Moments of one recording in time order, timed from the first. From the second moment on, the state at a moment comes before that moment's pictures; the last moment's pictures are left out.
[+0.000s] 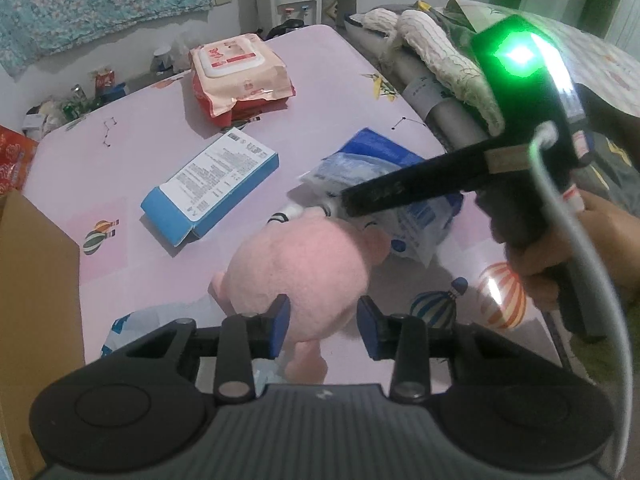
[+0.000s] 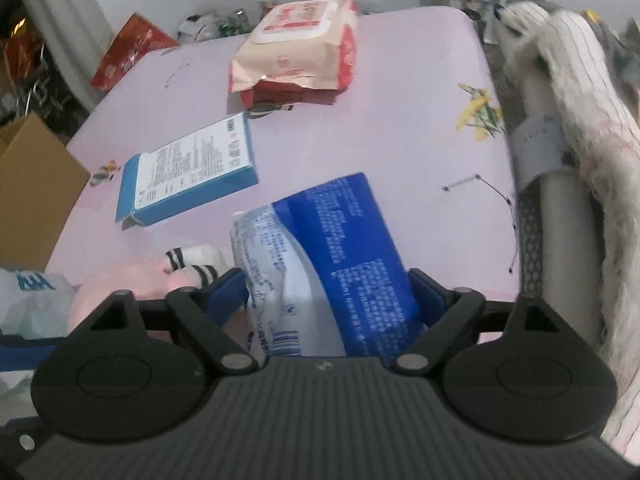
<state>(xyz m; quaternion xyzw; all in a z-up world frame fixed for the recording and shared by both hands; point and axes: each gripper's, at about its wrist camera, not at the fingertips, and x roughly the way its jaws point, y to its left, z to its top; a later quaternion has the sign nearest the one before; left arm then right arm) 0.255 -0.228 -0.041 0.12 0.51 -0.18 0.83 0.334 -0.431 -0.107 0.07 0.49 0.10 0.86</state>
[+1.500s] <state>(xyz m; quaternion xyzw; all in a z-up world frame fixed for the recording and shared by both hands) 0.052 -0.205 -0.033 0.04 0.49 -0.33 0.81 -0.037 -0.487 -0.111 0.40 0.34 0.08 0.85</state>
